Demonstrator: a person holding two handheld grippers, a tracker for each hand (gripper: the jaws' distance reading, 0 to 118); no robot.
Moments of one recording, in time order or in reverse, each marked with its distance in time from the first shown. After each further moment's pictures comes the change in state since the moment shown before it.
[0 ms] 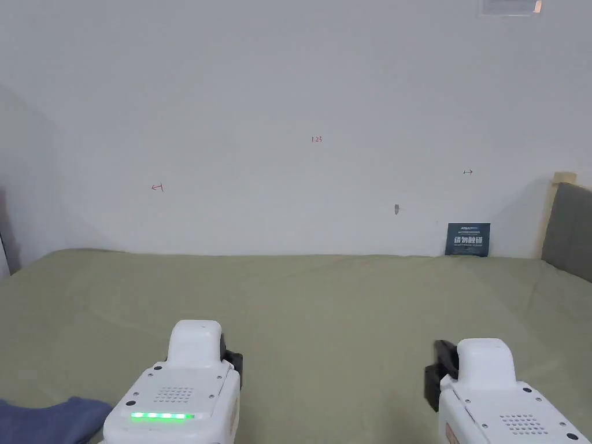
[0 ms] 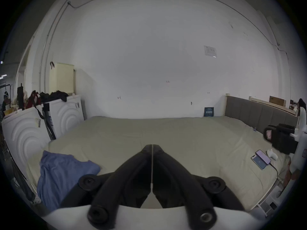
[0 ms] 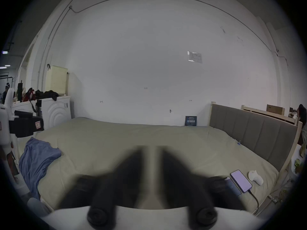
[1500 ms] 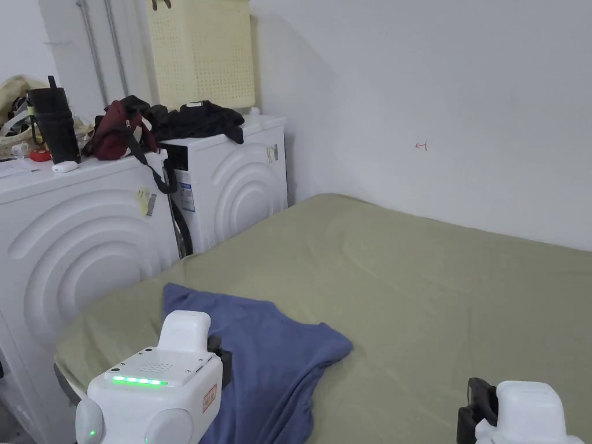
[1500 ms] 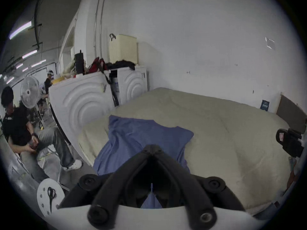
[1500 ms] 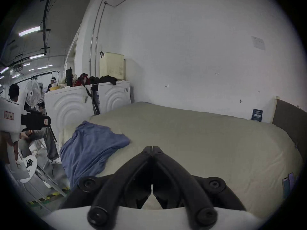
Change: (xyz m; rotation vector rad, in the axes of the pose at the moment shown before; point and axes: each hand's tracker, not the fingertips) left arm -0.236 -0.064 0.094 -0.216 0.510 0.163; right arm -0.207 -0.038 -0.028 -0.128 0.564 0.056
